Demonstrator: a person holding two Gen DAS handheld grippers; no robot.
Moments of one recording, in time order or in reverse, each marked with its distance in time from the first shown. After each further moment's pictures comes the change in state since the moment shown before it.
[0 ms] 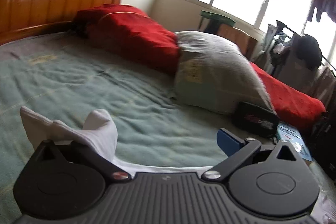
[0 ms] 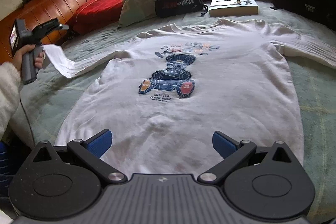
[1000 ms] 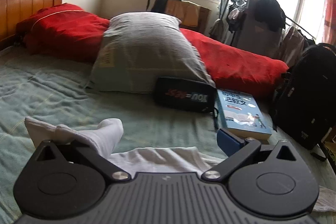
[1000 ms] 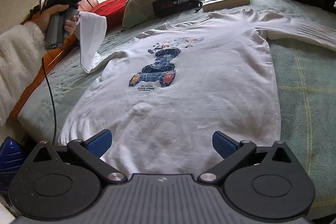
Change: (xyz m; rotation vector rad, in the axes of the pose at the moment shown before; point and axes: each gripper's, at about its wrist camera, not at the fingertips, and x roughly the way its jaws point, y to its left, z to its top) left arm 0.010 -0.196 -0.019 0.180 0.107 -0.131; right arm -0.019 -0.056 -0.019 0.048 -0.001 0.103
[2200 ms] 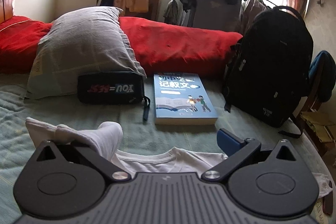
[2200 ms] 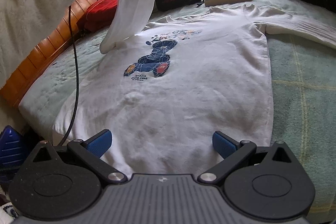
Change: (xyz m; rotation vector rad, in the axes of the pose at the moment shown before) left arm 0.029 -0.164 -0.004 0.174 0.082 -0.133; right arm 0.002 -0.017 -0.008 -0.049 0.029 0.016
